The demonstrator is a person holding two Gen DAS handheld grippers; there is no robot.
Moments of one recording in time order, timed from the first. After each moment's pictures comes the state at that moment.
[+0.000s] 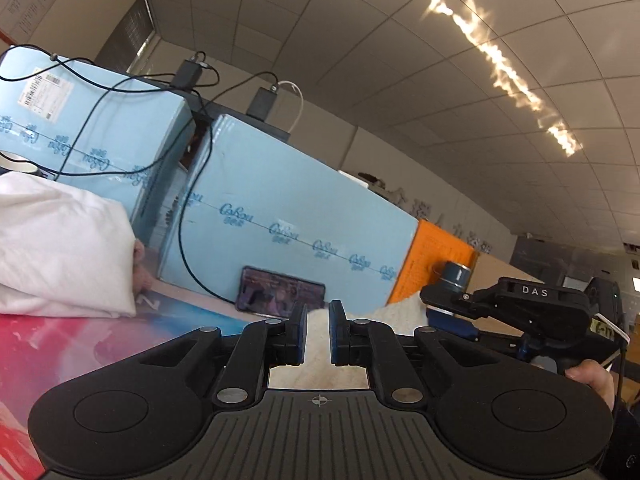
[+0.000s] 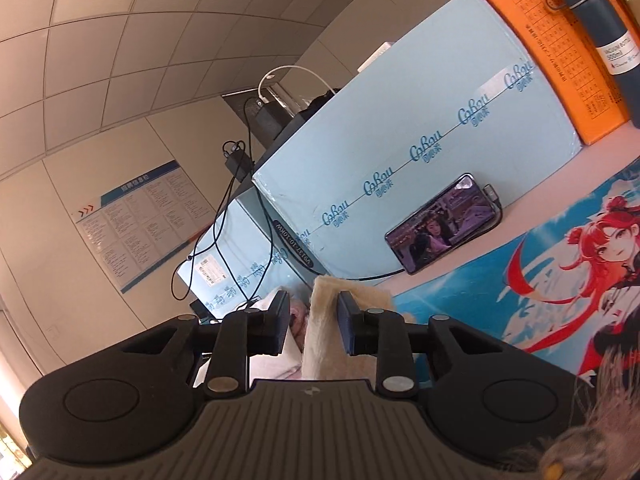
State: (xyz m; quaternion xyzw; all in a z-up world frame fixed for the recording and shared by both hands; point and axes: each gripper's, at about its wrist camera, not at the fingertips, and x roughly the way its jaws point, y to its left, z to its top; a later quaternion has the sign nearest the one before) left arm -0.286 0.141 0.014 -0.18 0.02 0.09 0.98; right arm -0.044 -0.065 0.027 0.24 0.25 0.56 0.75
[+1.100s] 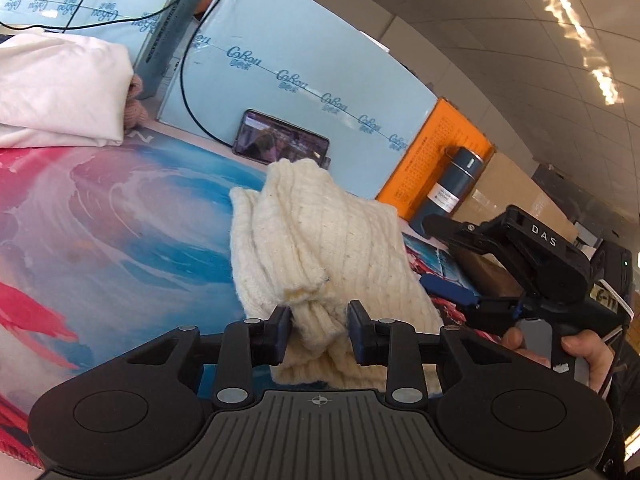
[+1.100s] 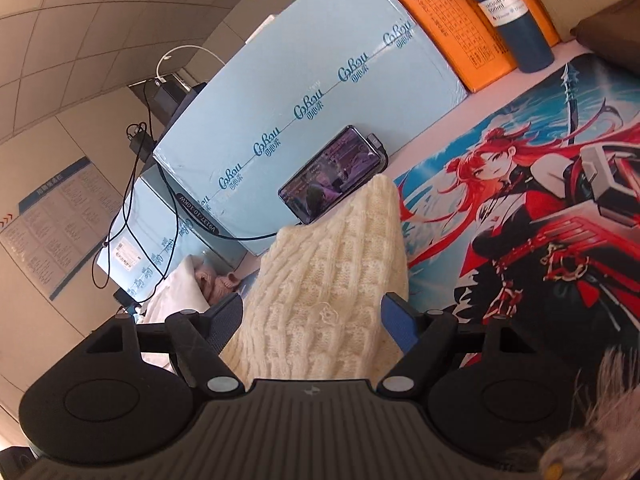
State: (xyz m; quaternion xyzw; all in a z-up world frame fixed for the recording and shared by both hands) left arm -0.273 0.111 -0.012 -0.26 0.17 0.08 0.95; right arm -0.072 -0.086 -0.002 0.21 0.31 0.47 0.80
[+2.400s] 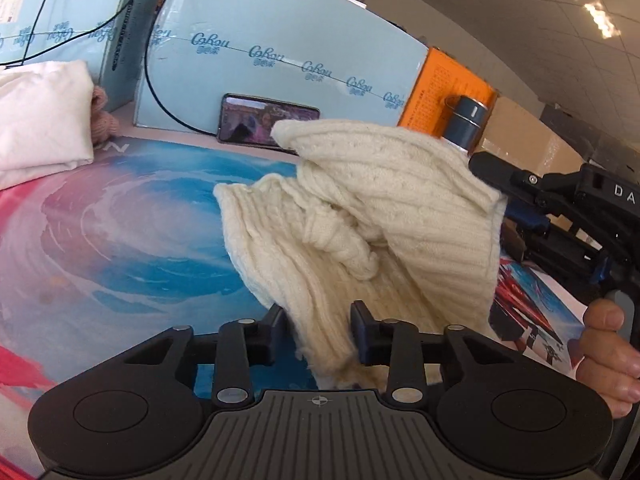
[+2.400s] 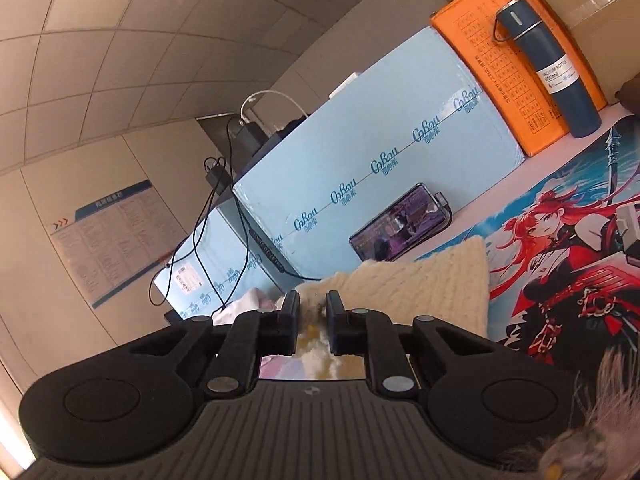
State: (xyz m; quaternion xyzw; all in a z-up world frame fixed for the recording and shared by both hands) left arm -0.232 0.102 -0.011 -0.19 0.24 0.09 0.95; right arm -0.093 -0.122 0.013 0.27 0.21 0.52 0.79
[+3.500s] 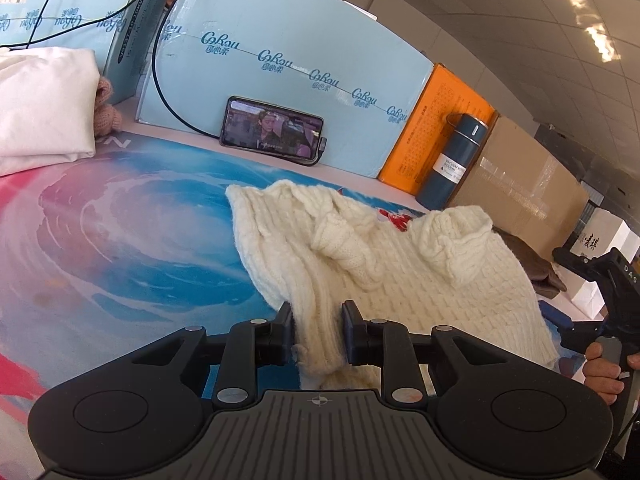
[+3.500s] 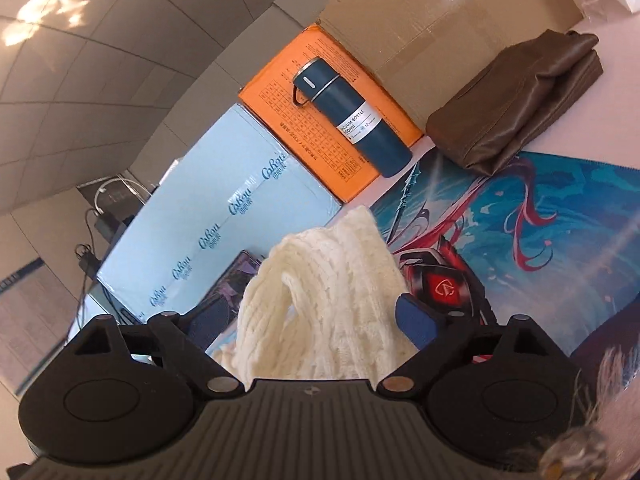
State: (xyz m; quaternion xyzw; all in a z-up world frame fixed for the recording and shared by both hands) left arm -0.237 0.124 -0.019 -0.23 0.22 0.10 0.94; right arm -0.034 -0.222 -0.015 0.28 0.26 0.33 0.86
